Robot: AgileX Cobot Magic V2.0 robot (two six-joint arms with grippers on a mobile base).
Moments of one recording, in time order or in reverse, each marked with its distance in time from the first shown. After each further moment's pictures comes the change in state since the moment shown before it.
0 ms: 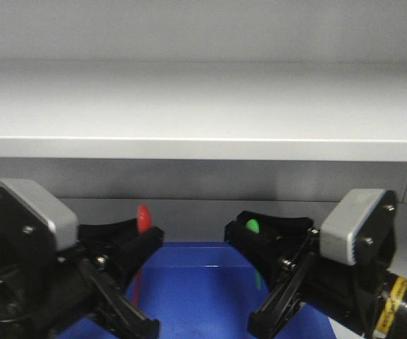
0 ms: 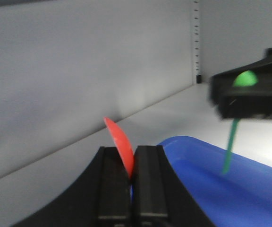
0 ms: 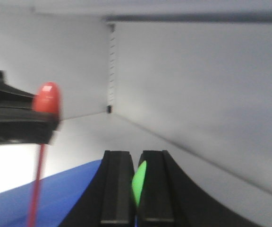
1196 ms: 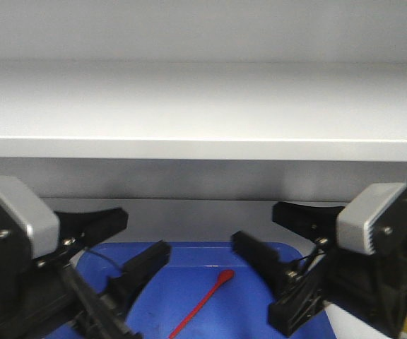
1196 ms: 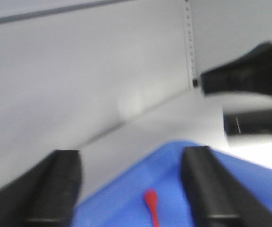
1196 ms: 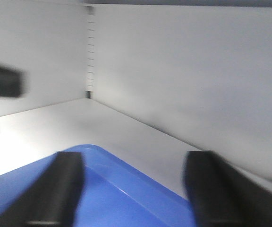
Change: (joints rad) left arm -0.011 -0.104 0.000 -0.007 0.131 0.052; right arm 0.000 -0.127 0.000 -0.024 0.231 0.086
